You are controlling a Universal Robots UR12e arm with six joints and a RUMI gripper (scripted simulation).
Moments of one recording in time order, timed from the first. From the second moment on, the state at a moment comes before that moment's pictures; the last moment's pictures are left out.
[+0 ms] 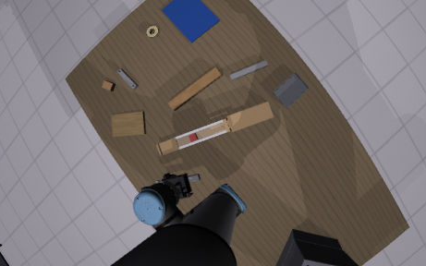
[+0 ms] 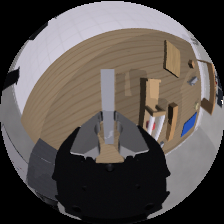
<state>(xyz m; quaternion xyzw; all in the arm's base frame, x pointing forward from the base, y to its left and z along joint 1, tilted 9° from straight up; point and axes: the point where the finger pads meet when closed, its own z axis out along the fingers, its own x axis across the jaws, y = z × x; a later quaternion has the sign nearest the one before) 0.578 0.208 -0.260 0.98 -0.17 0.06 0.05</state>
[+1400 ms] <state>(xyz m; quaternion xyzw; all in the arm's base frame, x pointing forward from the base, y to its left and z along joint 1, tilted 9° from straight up) 0.577 0.209 -0.249 0.98 -0.17 0.06 0.05</state>
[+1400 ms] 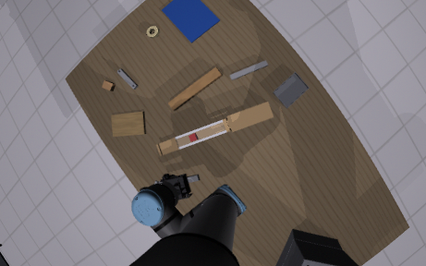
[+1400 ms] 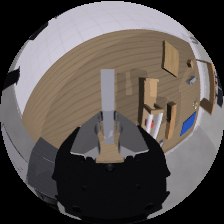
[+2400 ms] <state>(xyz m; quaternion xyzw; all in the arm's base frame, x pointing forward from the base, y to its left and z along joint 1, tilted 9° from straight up) 0.621 -0.071 -0.210 0.99 -0.14 0.06 0.06</state>
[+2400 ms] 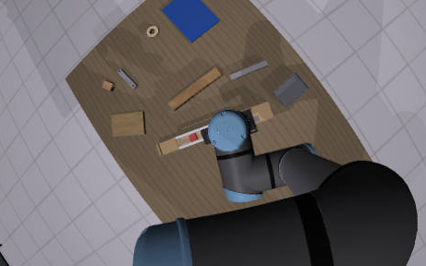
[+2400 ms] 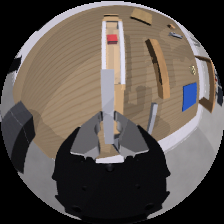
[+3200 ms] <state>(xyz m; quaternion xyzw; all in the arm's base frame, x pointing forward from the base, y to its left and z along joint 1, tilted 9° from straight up) 0.622 -0.128 -0.239 0.99 -0.13 0.06 0.06</state>
